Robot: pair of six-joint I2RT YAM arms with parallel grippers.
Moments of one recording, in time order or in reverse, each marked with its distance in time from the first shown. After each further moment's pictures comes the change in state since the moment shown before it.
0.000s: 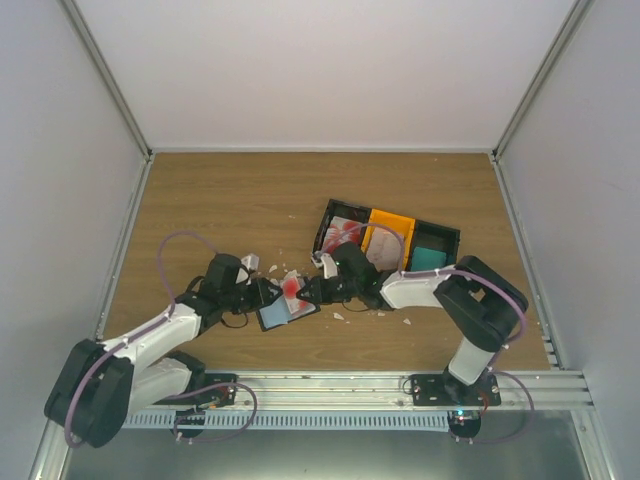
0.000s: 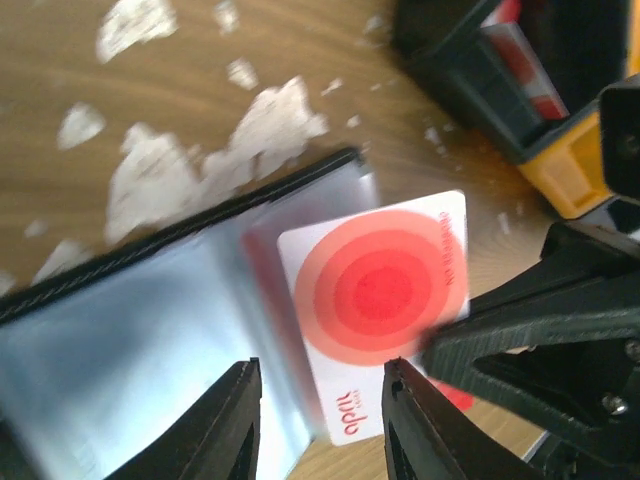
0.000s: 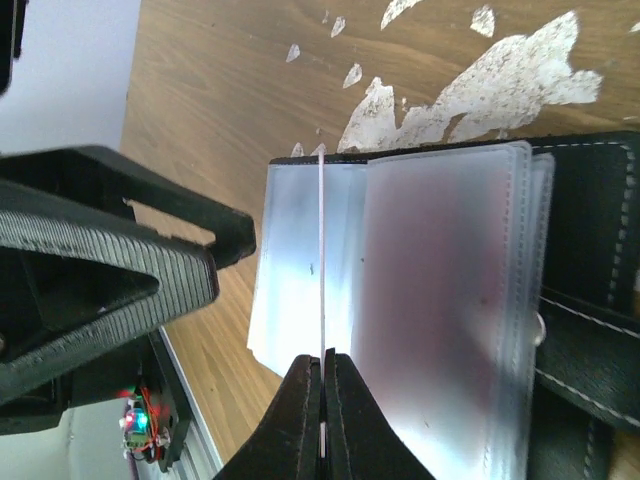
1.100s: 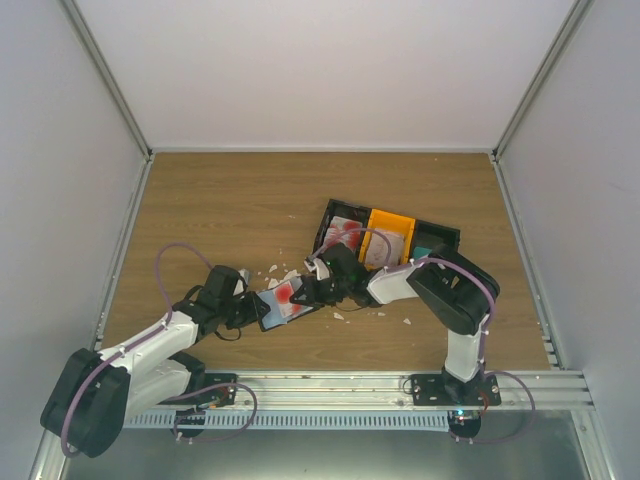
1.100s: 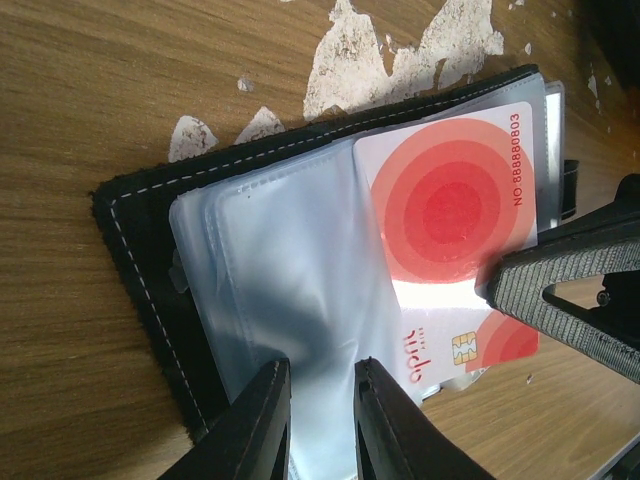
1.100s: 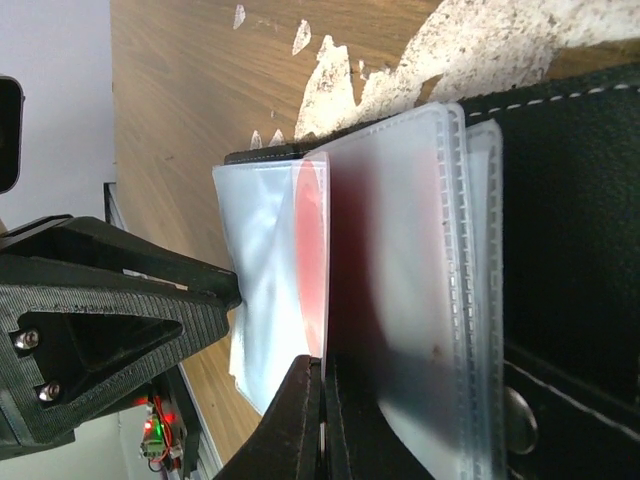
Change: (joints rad) left arm 0.000 -0.083 -0.077 -0.192 -0.107 -0.014; right arm 0.003 0.205 0.080 0.085 -0.114 0.099
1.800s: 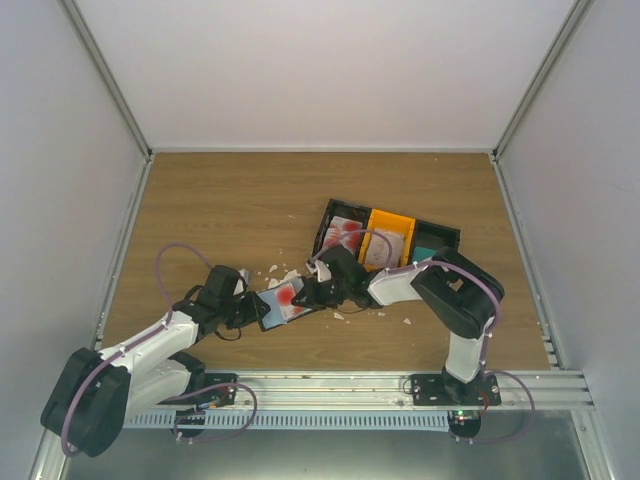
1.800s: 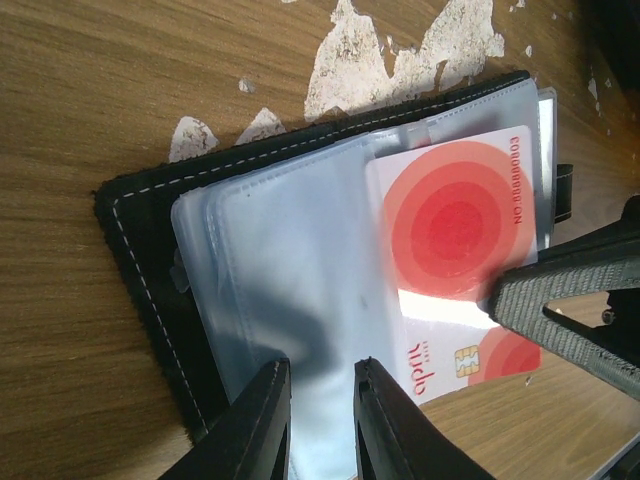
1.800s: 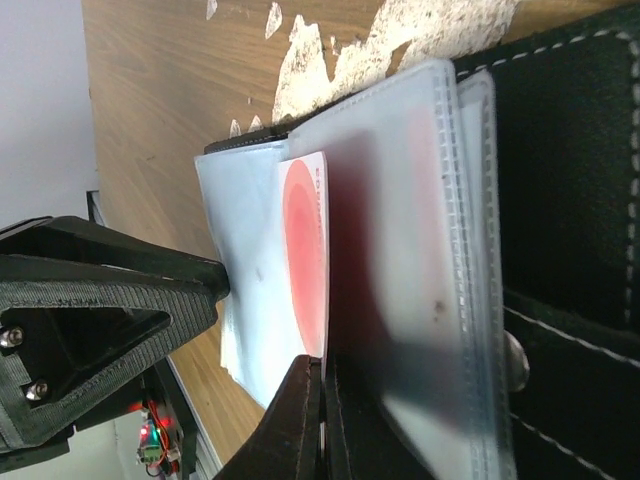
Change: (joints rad) left arm 0.000 0.003 0.000 0.002 -0.001 -0.006; right arm 0.016 -0.045 -0.010 -0.074 0.059 0.034
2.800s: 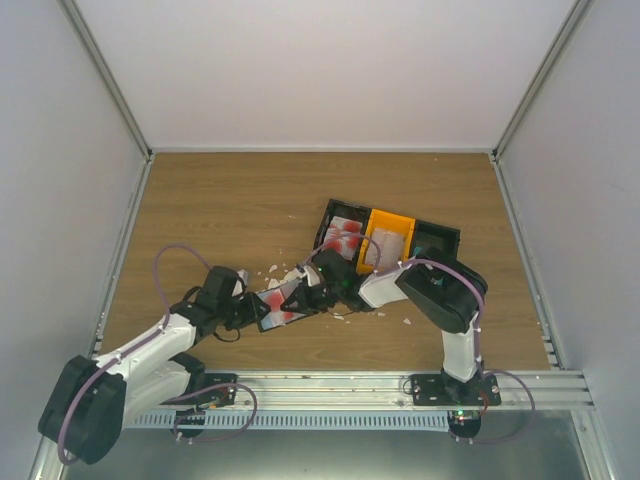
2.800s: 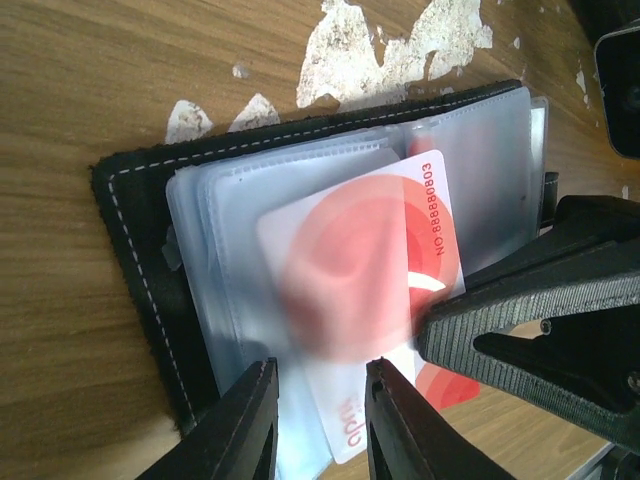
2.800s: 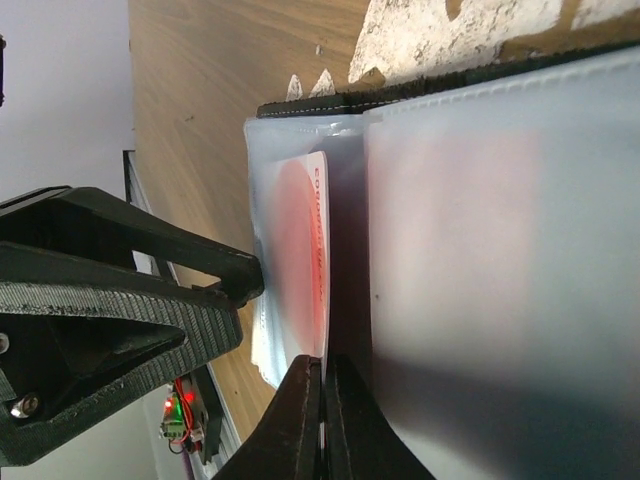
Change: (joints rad) left arm 0.000 -0.030 0.000 -0.019 0.014 -0.001; right arm 0.037 0.104 0.037 0.127 -0.098 0.019
